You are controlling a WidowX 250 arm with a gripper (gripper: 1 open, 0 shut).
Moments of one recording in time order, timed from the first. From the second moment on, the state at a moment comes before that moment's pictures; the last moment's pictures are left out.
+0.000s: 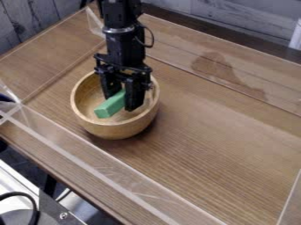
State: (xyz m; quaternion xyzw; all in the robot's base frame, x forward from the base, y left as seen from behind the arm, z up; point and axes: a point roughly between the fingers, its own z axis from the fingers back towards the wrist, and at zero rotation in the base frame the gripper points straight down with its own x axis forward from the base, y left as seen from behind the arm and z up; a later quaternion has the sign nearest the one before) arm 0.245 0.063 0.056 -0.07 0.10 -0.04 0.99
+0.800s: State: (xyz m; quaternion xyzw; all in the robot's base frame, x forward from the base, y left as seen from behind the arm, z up) arm 0.281 -0.032 0.074 -0.06 0.08 -0.06 0.99
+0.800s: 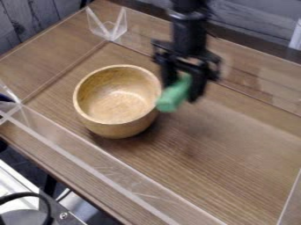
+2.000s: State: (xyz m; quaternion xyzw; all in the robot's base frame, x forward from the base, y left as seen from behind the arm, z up) arm 0.294 -0.044 0.036 -0.07 0.05 -0.04 1.00
